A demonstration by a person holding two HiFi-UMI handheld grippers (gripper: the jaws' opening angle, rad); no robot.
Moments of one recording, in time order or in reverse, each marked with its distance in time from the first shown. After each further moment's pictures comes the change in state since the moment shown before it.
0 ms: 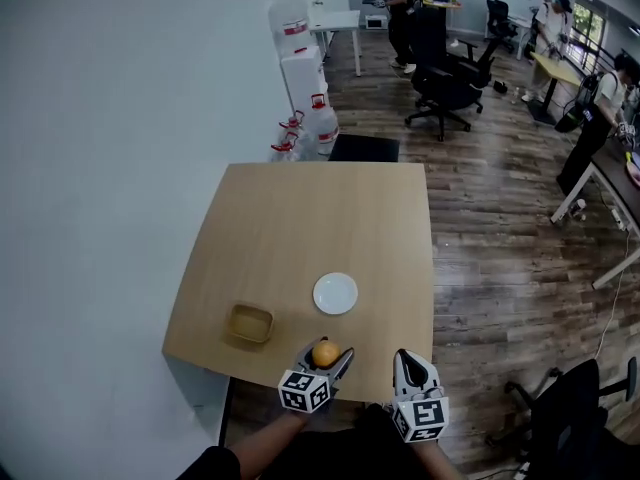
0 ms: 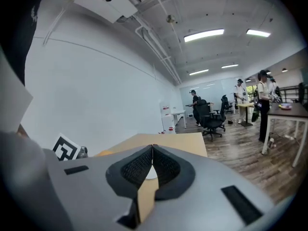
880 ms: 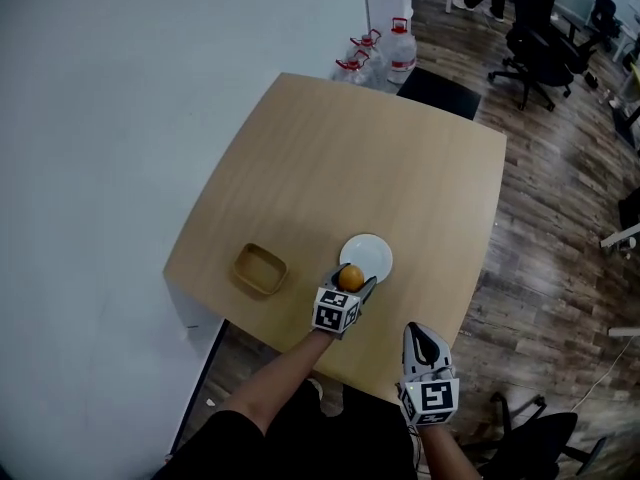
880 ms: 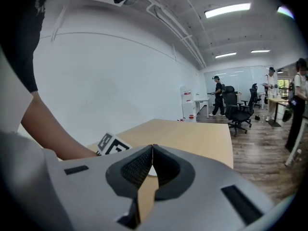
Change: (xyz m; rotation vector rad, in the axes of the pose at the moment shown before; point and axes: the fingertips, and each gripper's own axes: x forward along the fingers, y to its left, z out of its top) left arm 0.138 0.142 -0.034 0.006 0.156 0.263; right arm 0.108 -0.010 -0.029 -0.088 0.180 0.272
